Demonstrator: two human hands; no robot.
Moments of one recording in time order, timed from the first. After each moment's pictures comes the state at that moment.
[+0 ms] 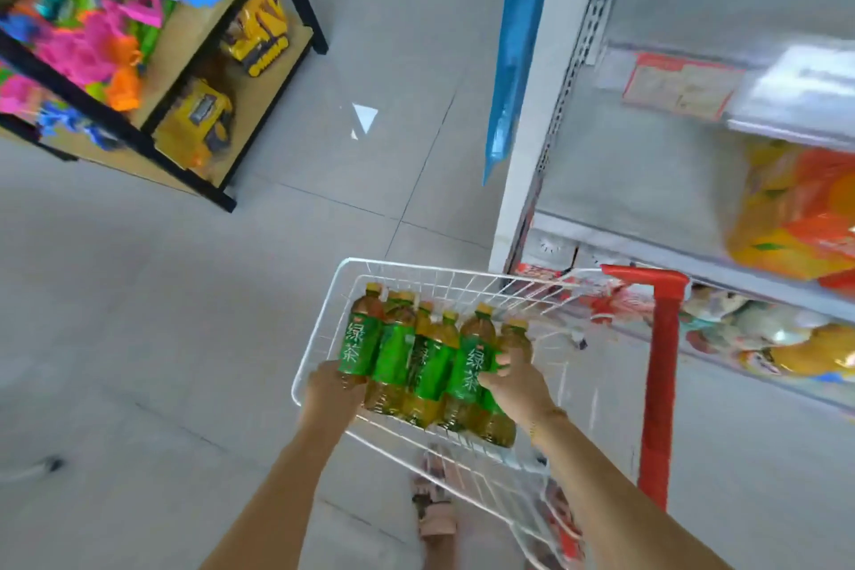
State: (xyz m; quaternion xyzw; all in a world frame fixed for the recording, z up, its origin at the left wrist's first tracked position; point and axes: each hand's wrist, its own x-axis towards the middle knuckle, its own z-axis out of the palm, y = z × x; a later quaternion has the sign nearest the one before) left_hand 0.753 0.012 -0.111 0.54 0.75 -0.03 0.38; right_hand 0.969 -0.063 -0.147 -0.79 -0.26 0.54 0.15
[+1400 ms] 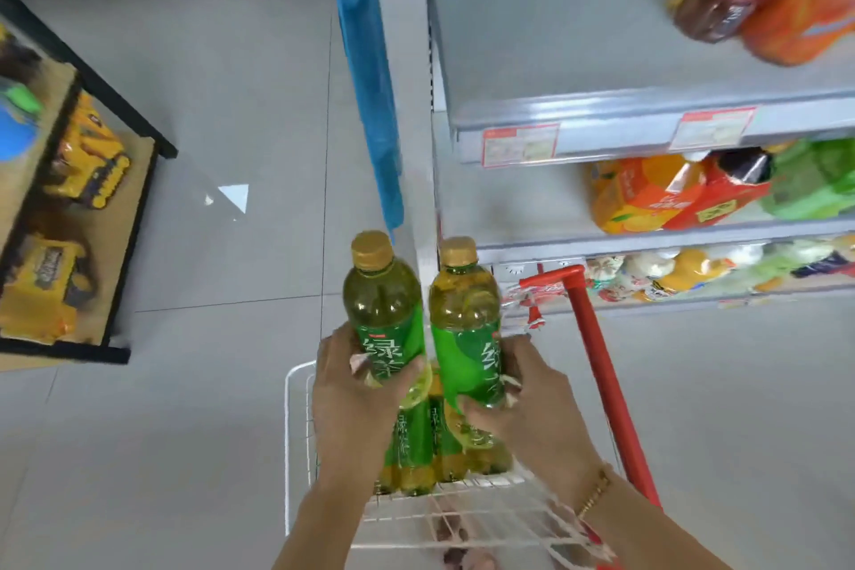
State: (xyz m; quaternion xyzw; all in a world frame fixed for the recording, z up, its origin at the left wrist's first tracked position) left_hand 0.851 0.061 0.015 0.68 0.52 0.20 0.48; right_hand 0.966 -0.065 0.010 -0.81 -0.22 0.37 0.40
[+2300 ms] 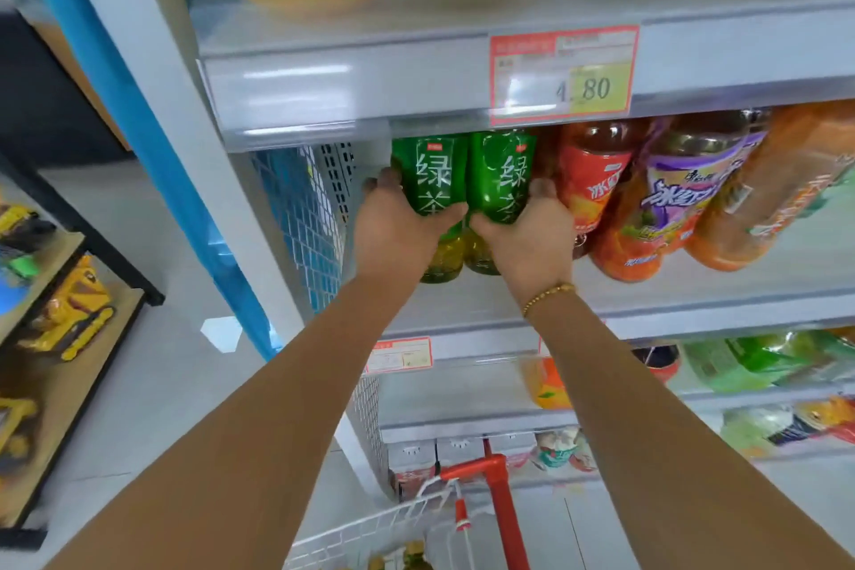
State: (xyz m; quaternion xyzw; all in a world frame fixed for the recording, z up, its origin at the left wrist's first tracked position) left_hand 1.160 0.144 0.172 0.82 0.38 0.30 0.31; right_hand 1.239 0.045 0.162 -0.85 -0.23 -0.01 0.47
